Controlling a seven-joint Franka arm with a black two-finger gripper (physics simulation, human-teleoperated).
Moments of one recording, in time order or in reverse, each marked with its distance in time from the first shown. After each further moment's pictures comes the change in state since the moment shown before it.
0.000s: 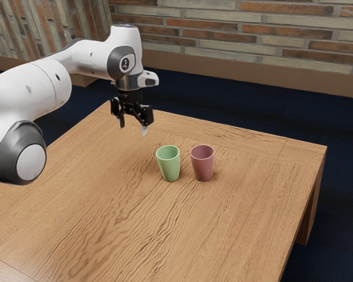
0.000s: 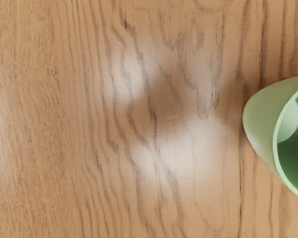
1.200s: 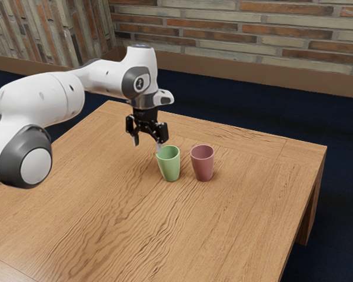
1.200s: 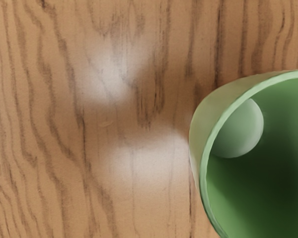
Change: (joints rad) arm -0.019 0.036 -0.060 -0.076 0.001 0.091 -0.083
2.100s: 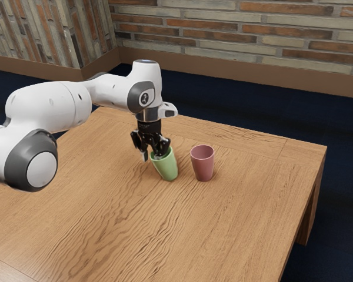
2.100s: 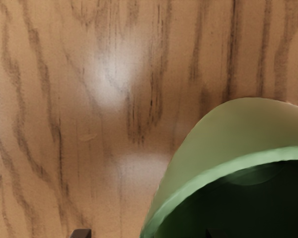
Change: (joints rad) arm -0.009 0.041 0.000 -0.041 0.004 0.074 -0.031
